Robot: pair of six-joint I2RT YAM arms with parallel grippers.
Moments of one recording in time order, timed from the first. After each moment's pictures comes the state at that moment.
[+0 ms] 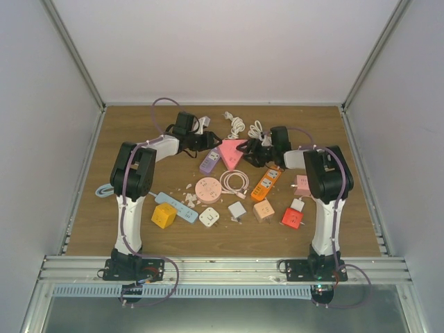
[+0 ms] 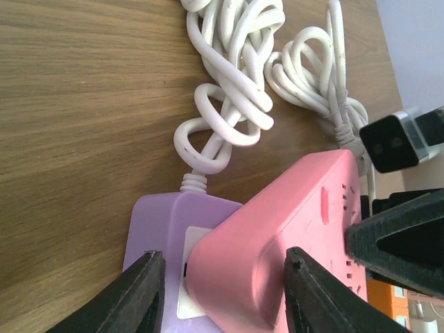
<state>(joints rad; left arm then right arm) -0.31 2.19 1.49 -0.08 0.61 -0.43 0.24 2.12 1.16 0.25 -0.75 0.98</state>
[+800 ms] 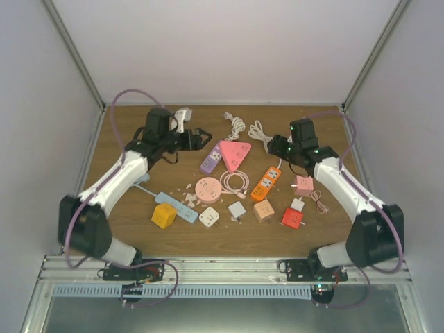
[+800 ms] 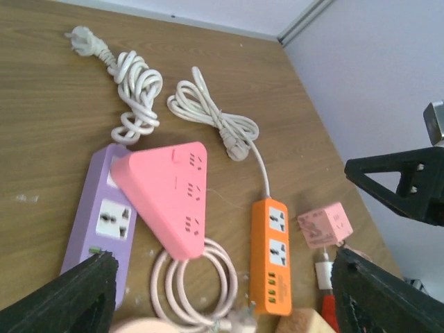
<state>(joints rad) -0.33 1.53 1.22 -0.28 0.50 -0.41 0.27 1.43 1.08 -0.42 -0.10 0.62</state>
